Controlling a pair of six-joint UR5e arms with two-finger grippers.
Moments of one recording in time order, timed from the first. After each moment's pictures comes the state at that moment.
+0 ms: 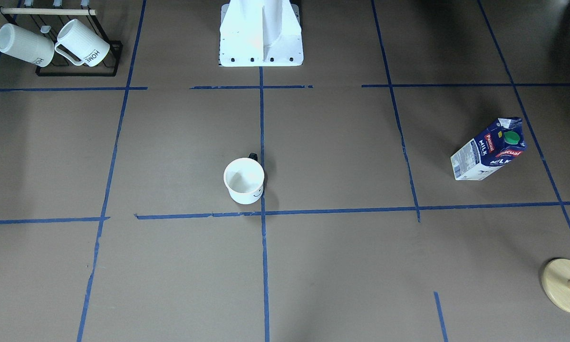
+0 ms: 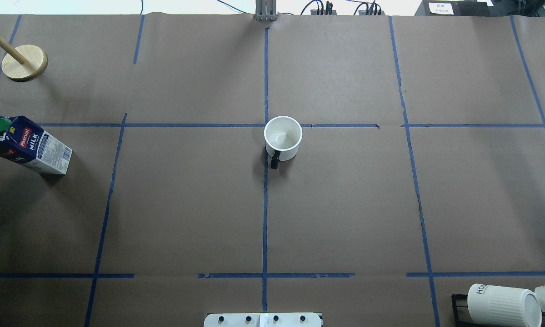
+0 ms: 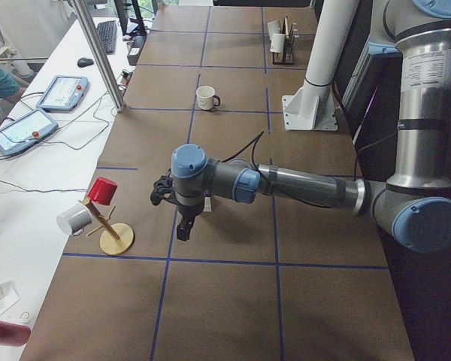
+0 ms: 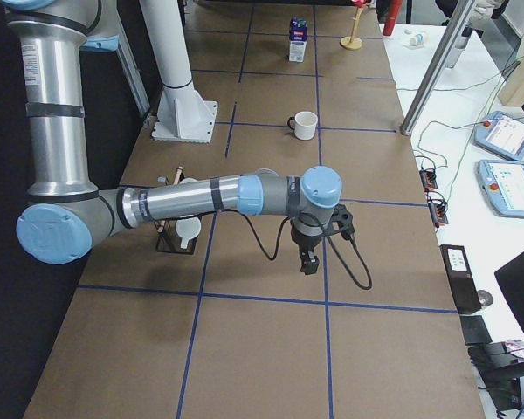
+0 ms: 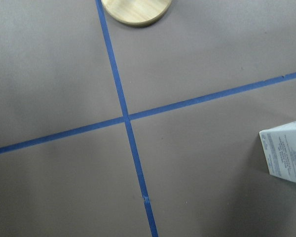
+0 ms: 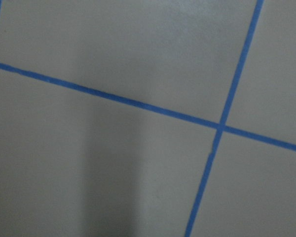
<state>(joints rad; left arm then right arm) -1.50 -1.53 -1.77 -1.64 -2.33 0.05 1.54 -1.62 1.79 -1.74 2.36 -0.23</state>
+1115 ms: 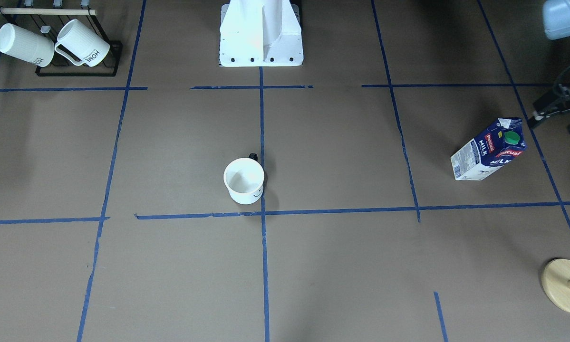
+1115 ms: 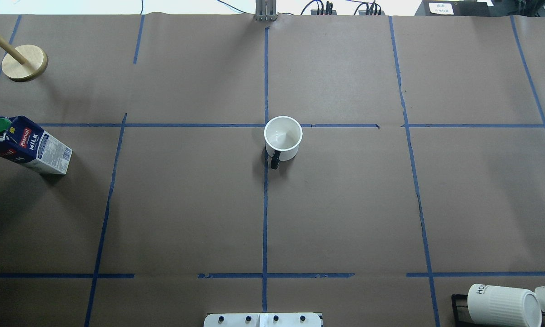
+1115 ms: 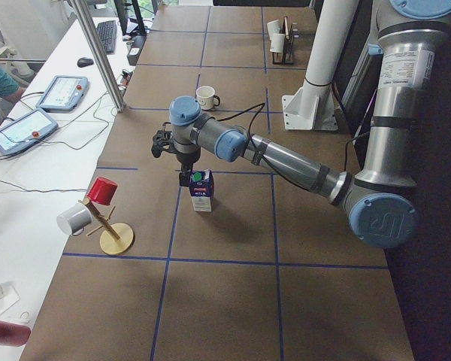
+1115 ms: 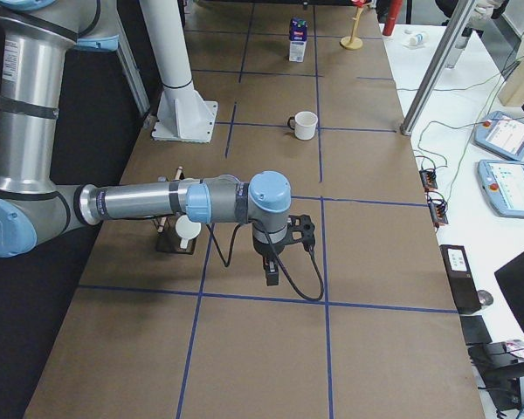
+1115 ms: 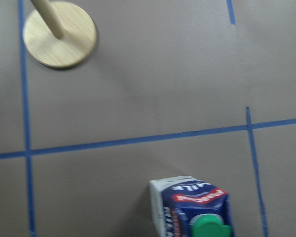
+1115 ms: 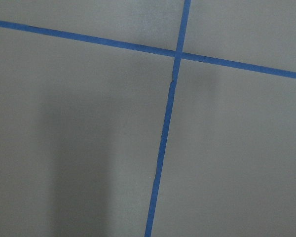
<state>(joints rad) -1.28 -1.64 -1.90 -1.65 -2.37 -0.44 1.54 -1.78 1.91 -1.65 2.30 -0.10</state>
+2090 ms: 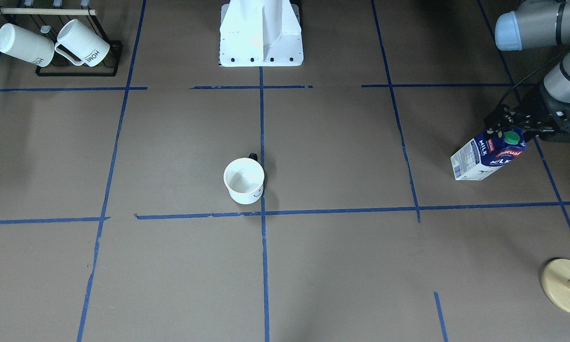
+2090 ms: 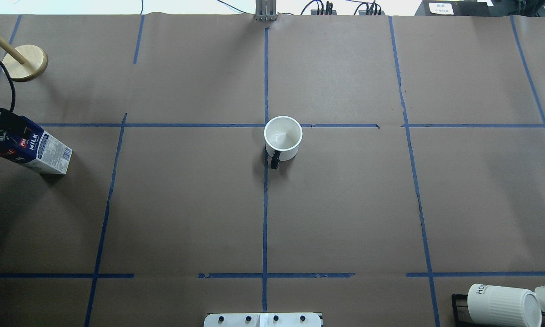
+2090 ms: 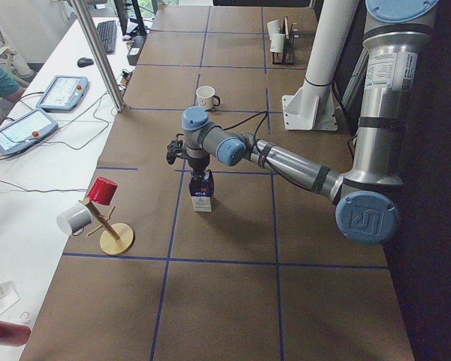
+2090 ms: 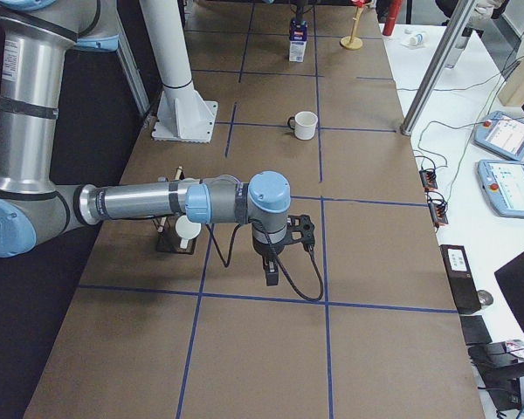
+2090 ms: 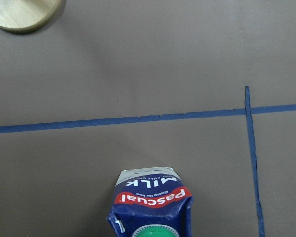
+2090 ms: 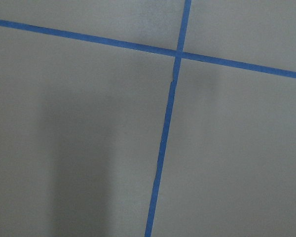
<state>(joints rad) -1.11 -1.62 -1.86 -1.71 -2.24 -0.56 1.54 -1.78 1.91 -1.65 2.30 -0.11</state>
